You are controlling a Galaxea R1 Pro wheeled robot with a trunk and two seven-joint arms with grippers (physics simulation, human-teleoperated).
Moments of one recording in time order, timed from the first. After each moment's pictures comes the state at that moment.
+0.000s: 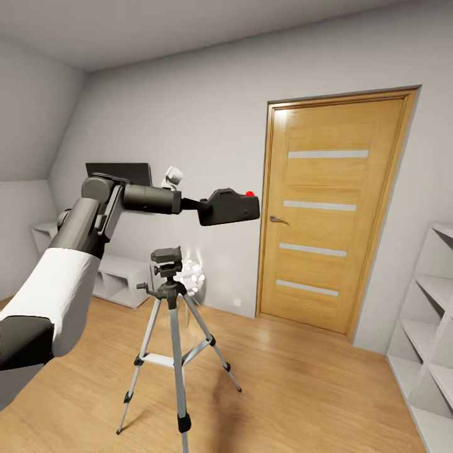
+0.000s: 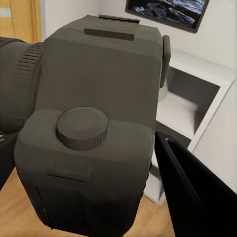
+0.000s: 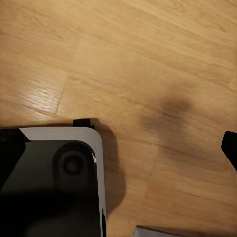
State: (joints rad) left arm -1.32 0.09 -0.12 -0.98 -0.02 0.99 -1.38; right arm -0.18 -0.04 0.32 0.07 -0.32 -0.20 -0.10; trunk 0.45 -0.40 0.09
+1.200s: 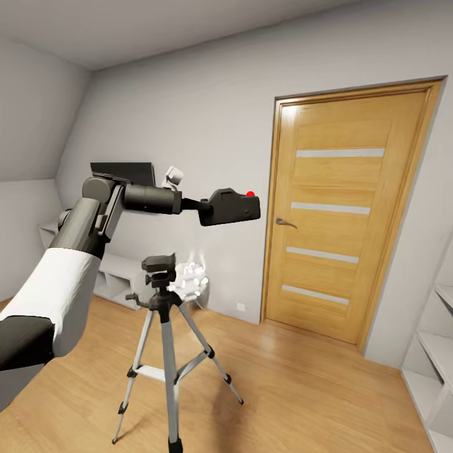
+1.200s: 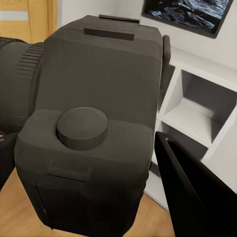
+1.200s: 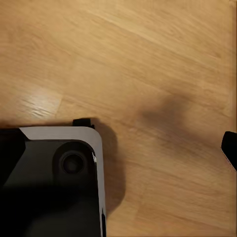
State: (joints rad) left arm -1.32 0.09 -0.12 -0.98 -0.02 0.99 -1.38; right arm -0.18 -0.04 0.32 0.07 -0.32 -0.20 -0.10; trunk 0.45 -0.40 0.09
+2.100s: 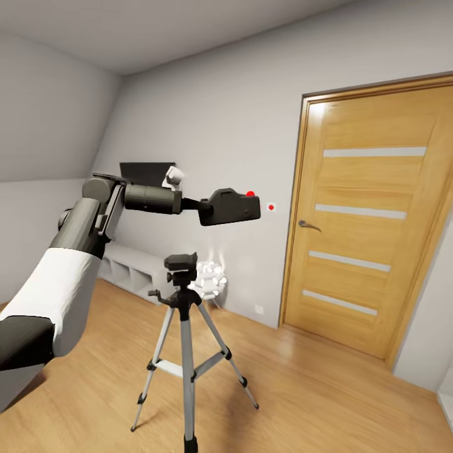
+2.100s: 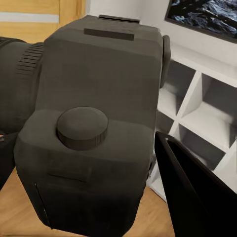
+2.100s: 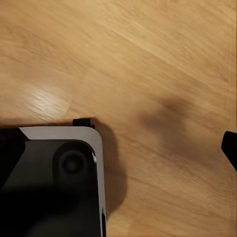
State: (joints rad) left arm -1.32 0.09 -0.12 -0.99 -0.02 0.99 -1.38; right arm -0.18 -0.04 0.32 0.07 -0.32 -0.20 -0.10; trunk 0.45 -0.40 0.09
